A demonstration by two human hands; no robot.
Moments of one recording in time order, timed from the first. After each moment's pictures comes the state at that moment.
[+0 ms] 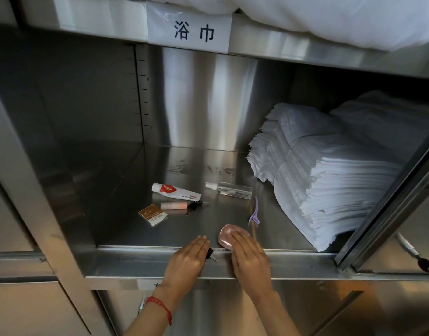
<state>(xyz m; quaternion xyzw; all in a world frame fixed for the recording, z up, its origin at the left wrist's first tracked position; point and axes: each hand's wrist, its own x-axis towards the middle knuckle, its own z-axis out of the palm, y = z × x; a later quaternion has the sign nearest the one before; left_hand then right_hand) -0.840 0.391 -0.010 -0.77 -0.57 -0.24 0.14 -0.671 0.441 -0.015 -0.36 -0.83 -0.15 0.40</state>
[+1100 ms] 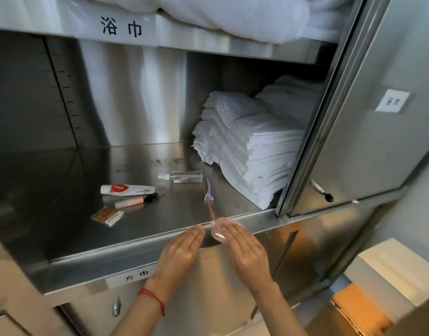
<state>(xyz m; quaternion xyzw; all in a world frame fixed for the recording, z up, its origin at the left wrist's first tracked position) -0.799 0.370 0.012 -0.82 -0.38 -0.37 0.22 -0.617 0.353 0.016 -0.41 -0.78 -0.27 0.39</state>
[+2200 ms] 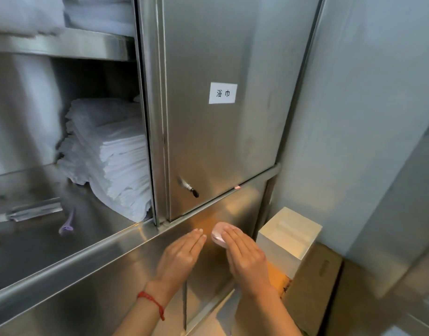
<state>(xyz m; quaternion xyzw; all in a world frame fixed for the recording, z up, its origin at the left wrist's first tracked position) -0.518 0.371 0.016 -0.88 -0.18 -0.40 0.16 -0.355 0.287 0.006 -0.58 -0.65 -0.36 0.34</state>
